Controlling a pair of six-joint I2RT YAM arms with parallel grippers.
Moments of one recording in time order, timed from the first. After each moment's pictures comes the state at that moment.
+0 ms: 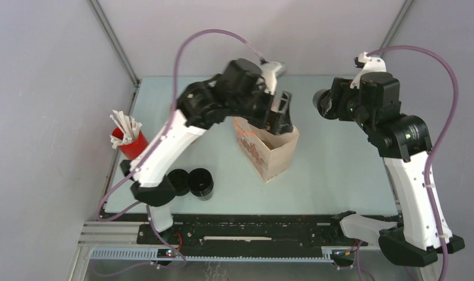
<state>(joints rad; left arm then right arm) -0.96 1.79 2.47 -1.23 0.13 -0.42 0.35 1.19 1.78 -1.06 0.26 0.26</state>
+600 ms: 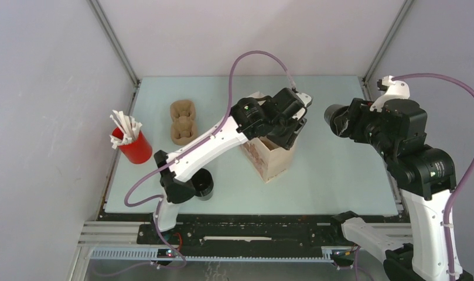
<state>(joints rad) -1.08 2.00 2.37 -1.22 -0.11 -0.33 0.30 0.96 1.66 -1.15 0.23 0.30</state>
